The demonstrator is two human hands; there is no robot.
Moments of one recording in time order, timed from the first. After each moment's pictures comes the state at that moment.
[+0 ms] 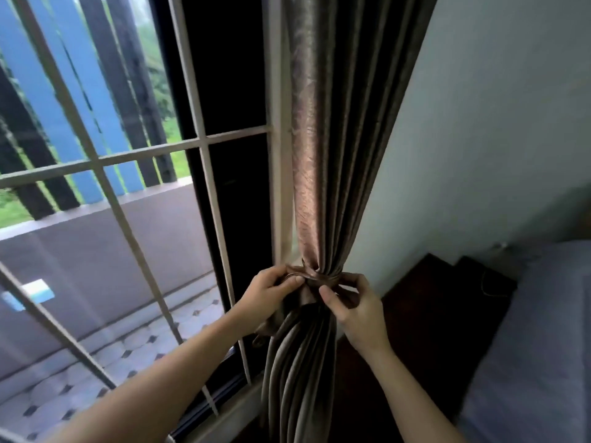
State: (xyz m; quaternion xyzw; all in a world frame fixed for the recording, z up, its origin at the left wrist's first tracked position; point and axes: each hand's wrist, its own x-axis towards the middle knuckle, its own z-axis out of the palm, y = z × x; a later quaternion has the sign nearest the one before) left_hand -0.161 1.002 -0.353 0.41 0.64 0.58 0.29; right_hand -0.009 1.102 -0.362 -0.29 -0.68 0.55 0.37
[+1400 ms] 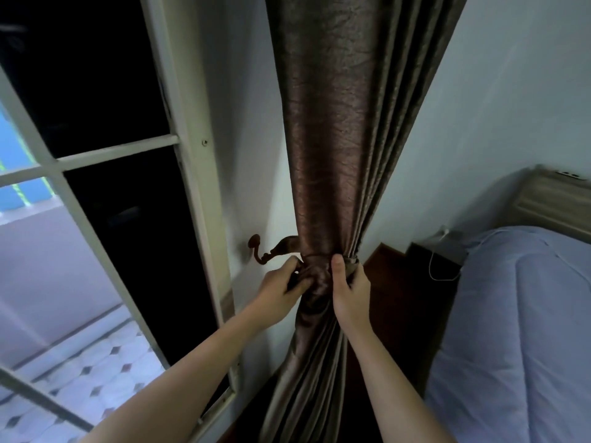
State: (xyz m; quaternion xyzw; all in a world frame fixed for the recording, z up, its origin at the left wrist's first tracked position) left_hand -0.153 1.146 -0.357 0.52 0.68 0.47 0.20; right_hand -0.029 1.214 -0.349 -0.35 -0.61 0.52 0.48
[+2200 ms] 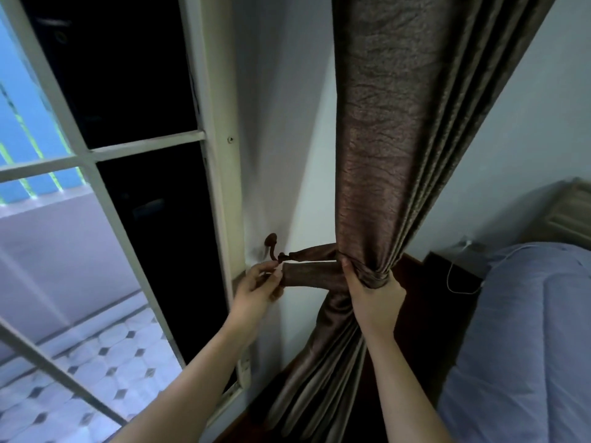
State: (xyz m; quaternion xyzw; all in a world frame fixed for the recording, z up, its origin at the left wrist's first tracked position) left_hand -0.168 1.118 -0.370 0.14 0.56 0.74 0.33; right_hand -0.026 1.226 -0.346 -0.42 -0.64 0.38 0.52
